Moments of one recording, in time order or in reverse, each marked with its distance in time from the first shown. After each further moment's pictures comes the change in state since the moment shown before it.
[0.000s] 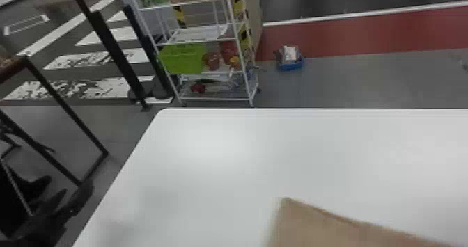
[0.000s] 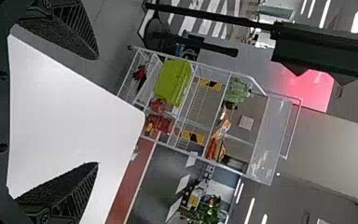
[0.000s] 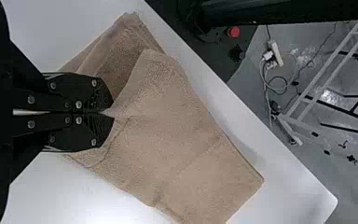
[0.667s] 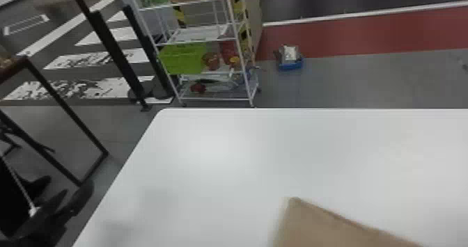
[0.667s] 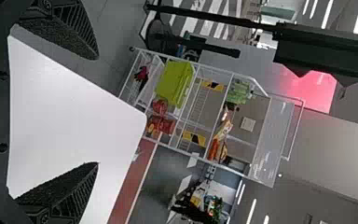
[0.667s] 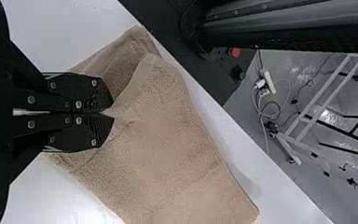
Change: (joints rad) left arm -0.003 0.008 -0.001 0.015 -0.004 0.000 0.000; right arm 0.040 -0.014 0.001 0.019 0.013 -0.074 0.000
